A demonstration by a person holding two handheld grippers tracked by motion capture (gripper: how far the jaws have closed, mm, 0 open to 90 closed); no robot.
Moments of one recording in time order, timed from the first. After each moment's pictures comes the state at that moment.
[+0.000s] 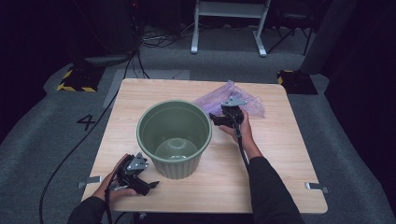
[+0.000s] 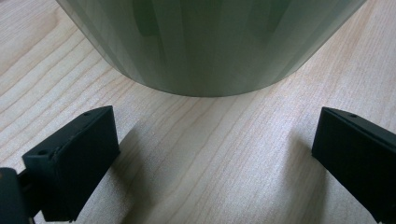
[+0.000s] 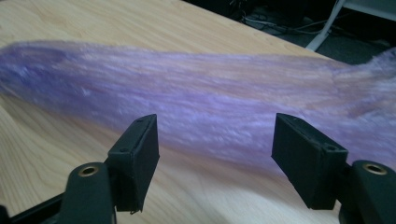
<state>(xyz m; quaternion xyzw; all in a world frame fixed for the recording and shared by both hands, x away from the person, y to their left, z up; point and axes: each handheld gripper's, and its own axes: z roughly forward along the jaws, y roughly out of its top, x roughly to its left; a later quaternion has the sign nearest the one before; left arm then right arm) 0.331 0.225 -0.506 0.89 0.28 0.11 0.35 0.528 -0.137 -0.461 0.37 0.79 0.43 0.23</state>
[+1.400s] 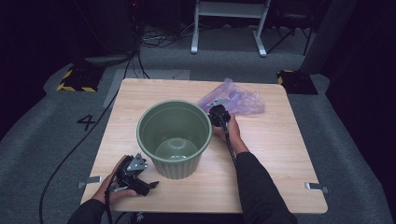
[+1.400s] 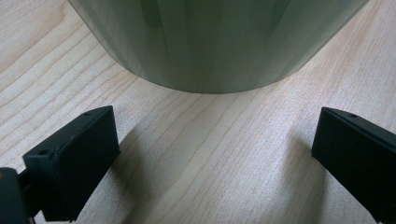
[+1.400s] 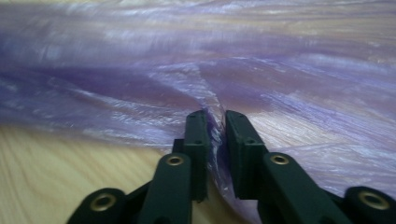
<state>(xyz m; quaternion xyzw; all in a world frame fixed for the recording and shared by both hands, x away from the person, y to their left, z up) 0.328 0.225 -0.506 0.88 0.29 0.11 0.35 0.553 -0.110 -0.495 0.36 0.85 0.36 0.15</state>
